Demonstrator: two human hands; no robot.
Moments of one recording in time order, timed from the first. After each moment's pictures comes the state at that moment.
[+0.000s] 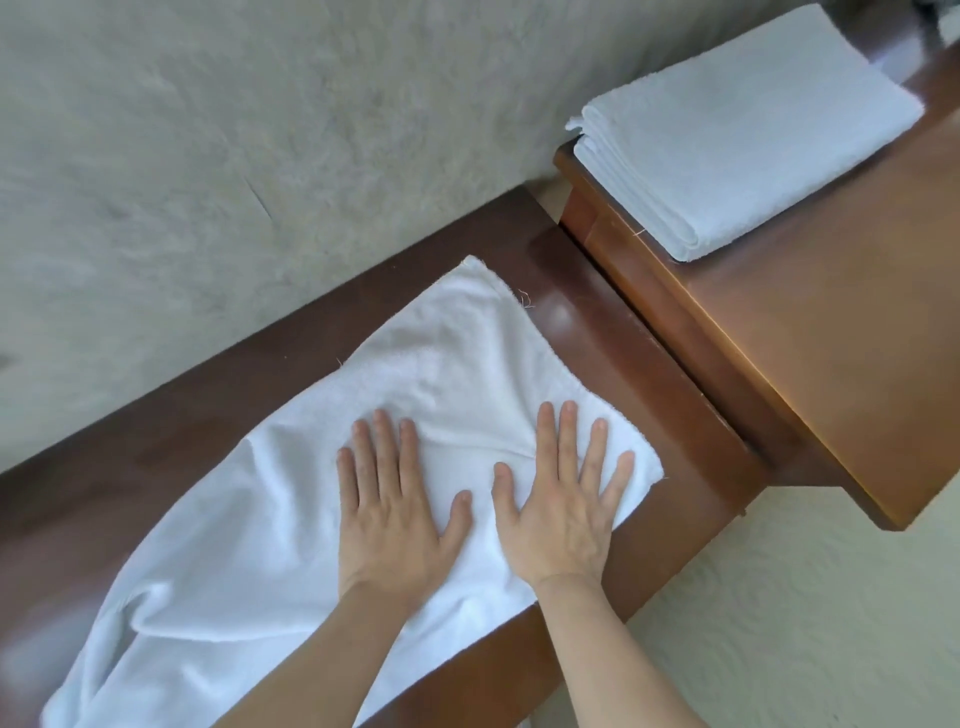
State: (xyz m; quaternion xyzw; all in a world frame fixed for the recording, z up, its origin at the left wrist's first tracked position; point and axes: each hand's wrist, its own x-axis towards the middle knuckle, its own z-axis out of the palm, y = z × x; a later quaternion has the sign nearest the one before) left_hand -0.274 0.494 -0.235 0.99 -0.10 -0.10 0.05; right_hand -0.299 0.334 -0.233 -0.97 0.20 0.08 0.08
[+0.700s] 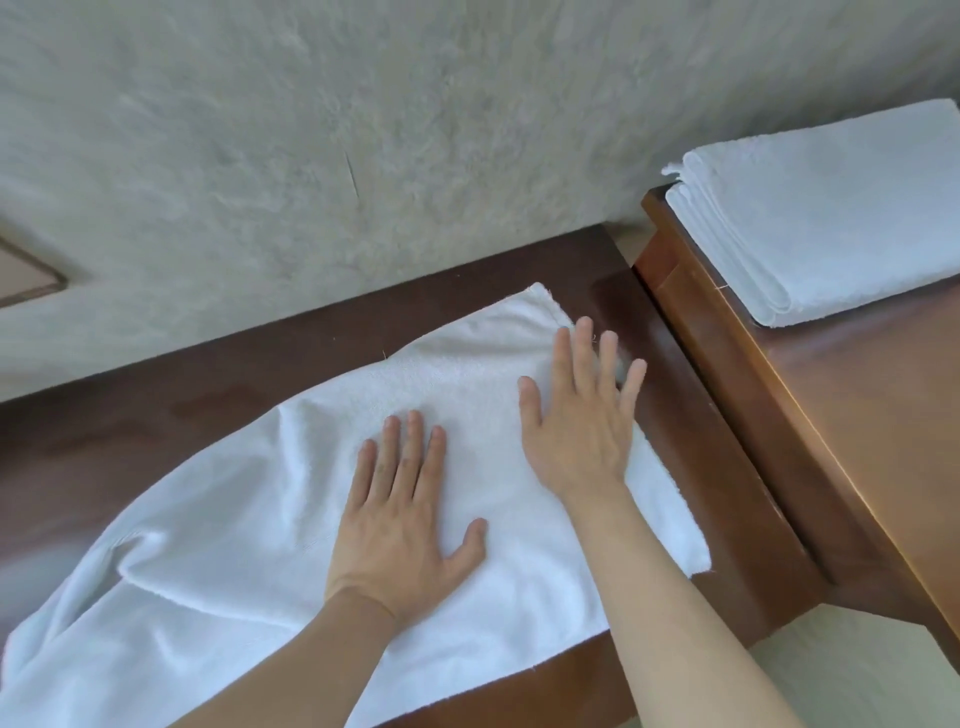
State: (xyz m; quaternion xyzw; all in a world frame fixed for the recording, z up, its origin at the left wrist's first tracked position) left_hand -0.270 0.492 -0.231 0.99 -0.09 -0.09 0.06; right_hand -0.178 0.310 -0.229 -1.00 0.04 0.01 0.08
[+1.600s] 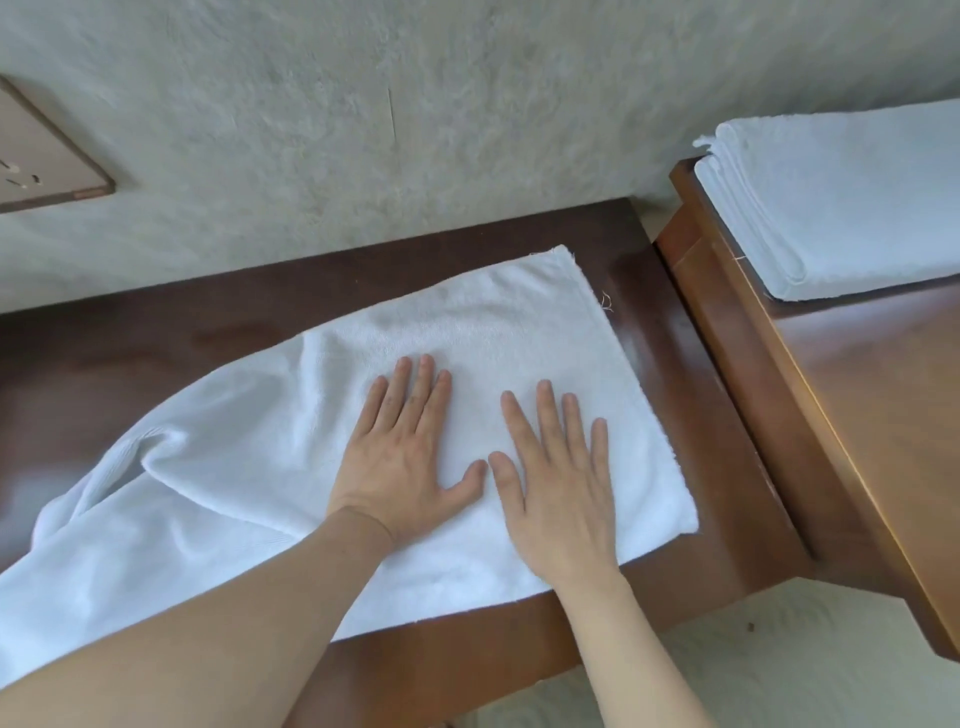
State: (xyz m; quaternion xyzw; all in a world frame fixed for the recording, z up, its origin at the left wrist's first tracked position) left_hand -0.274 0.491 -0.234 0.99 -0.06 -0.05 0.09; right_hand -0.286 0.308 -0.232 -0.99 -0.09 0.06 0.10
